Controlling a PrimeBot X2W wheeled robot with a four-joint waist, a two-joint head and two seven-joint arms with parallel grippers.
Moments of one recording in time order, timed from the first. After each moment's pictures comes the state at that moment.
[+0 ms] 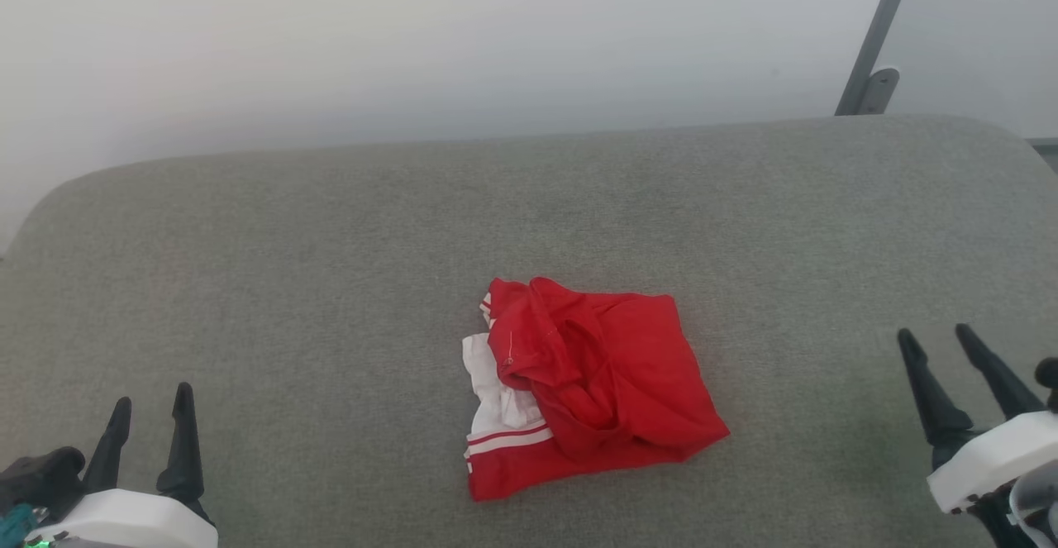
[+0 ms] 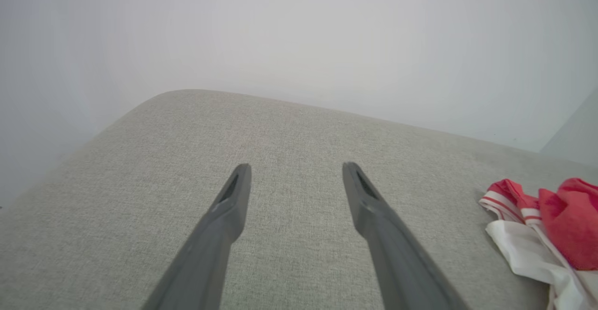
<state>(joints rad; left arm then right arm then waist) -0.05 0.27 0.16 0.41 -0.44 -0.13 -0.26 -0.14 -0.50 0.21 0.37 0.67 0.13 -0.24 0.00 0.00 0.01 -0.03</state>
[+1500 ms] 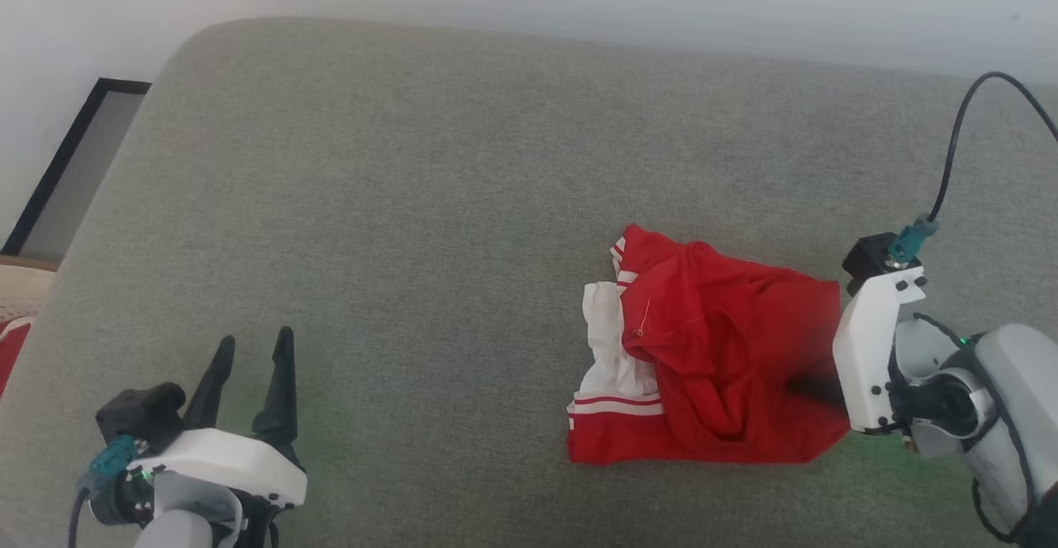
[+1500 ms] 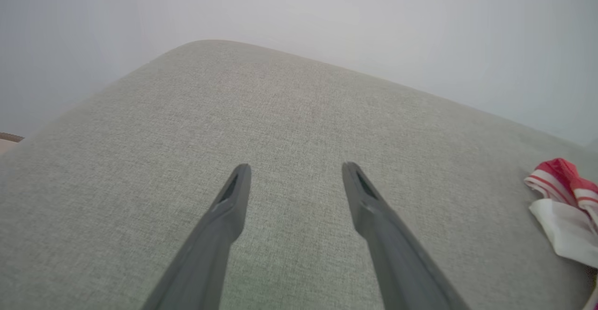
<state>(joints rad) -0.18 0.19 0.02 0.45 -0.45 -0.13 -0.26 -0.53 -0.47 0.50 0.49 0.85 0.13 0.86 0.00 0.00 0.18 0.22</state>
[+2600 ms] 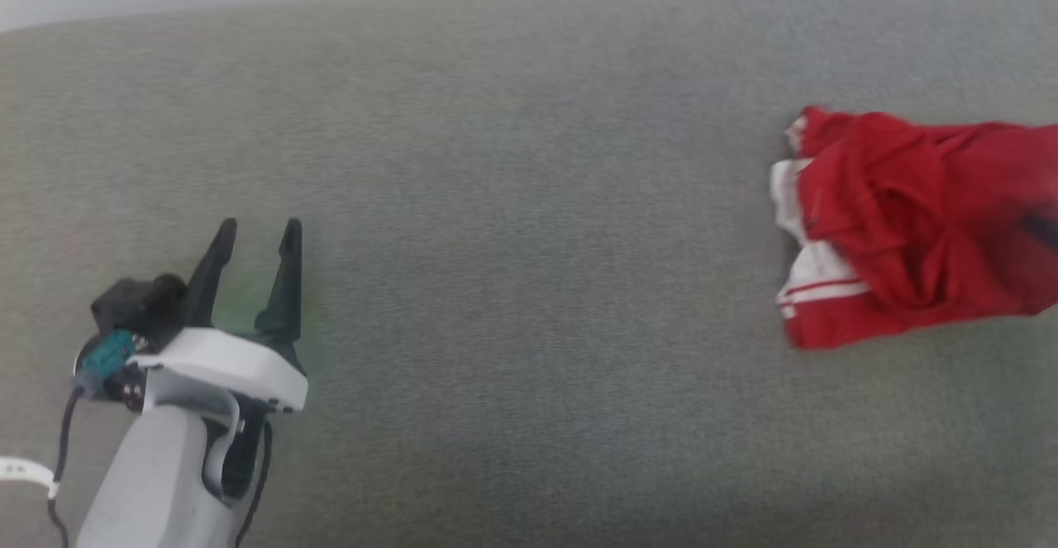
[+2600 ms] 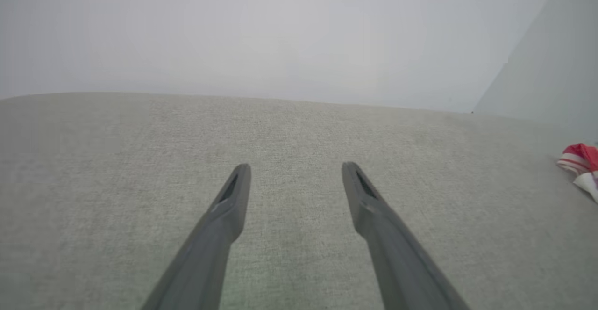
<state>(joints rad) -0.36 0.25 -0.06 0.43 -0.42 -0.13 -0.26 -0.61 -0.71 0.24 0.42 0.73 0.13 0.71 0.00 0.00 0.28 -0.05</state>
